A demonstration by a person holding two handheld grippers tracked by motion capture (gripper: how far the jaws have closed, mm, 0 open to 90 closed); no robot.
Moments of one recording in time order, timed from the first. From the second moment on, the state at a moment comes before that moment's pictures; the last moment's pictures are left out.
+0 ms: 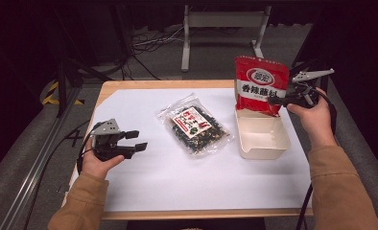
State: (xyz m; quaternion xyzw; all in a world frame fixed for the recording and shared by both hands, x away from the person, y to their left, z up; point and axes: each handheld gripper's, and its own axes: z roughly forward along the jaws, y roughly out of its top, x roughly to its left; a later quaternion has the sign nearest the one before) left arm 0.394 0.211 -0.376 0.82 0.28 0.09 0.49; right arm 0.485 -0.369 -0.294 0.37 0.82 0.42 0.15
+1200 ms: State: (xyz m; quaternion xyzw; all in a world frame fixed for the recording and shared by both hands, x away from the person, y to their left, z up) left arm 0.393 0.207 -0.378 0.83 0.27 0.08 0.48; right arm 0.510 -0.361 -0.345 0.33 0.84 0.37 0.21
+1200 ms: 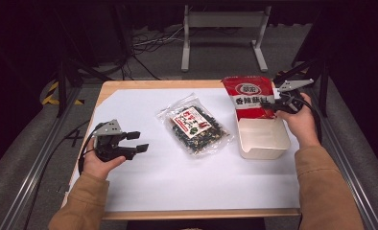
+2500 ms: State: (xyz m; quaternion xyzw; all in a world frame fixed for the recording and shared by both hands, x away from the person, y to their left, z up) left arm 0.397 0.204 -0.379 0.83 0.27 0.08 0.48; right arm 0.485 -0.372 -0.344 0.42 0.80 0.36 0.23
